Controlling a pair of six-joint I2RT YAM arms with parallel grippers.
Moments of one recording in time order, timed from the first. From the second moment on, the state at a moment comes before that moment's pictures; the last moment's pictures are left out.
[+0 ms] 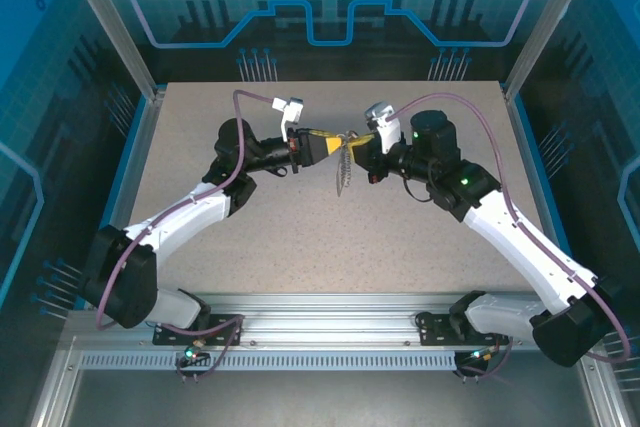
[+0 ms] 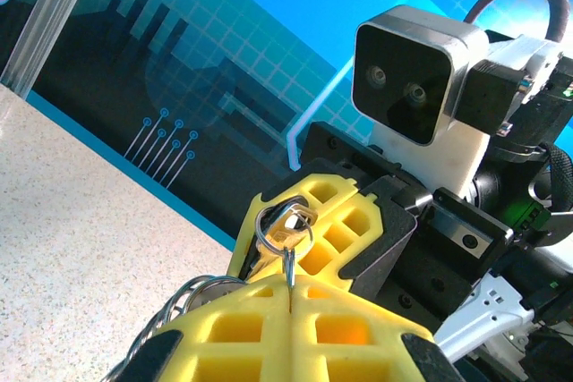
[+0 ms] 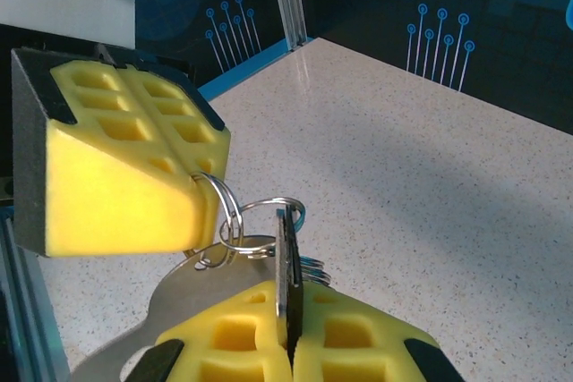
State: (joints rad) left arm -0.45 1.42 0.95 0.66 0.87 -0.79; right arm 0.55 1.18 1.17 -0.37 -0.33 0.05
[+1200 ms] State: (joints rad) left arm -0.39 1.35 0.83 0.55 0.69 -0.71; right arm 0.29 1.84 1.54 -0.38 -0.40 0.03
